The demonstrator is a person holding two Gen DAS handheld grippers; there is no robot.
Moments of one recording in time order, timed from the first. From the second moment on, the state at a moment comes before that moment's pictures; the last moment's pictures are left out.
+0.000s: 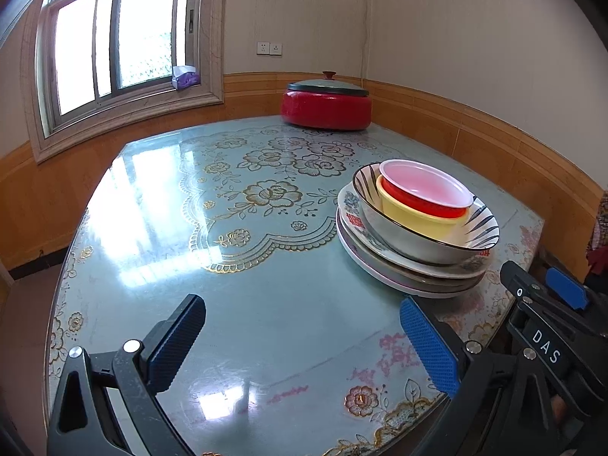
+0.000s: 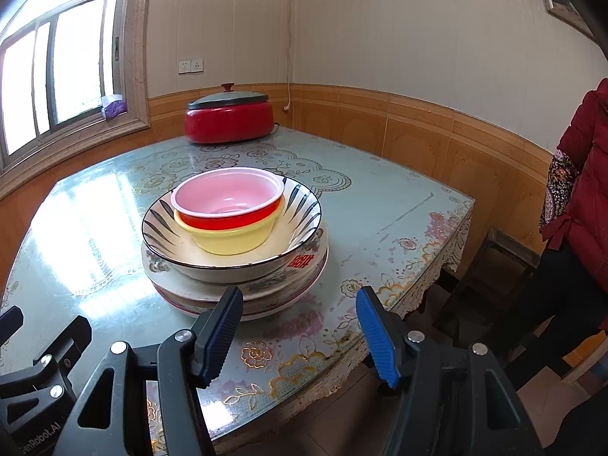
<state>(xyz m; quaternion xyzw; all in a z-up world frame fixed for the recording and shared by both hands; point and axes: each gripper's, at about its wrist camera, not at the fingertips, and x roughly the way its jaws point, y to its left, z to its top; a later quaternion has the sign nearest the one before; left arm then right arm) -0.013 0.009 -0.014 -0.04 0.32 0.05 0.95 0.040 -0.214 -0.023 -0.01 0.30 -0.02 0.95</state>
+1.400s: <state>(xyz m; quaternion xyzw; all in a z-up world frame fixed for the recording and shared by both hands) 0.002 -0.004 -0.014 -0.04 0.31 0.03 0.95 0.055 -0.213 -0.030 -0.01 0.31 -0.01 0.95</state>
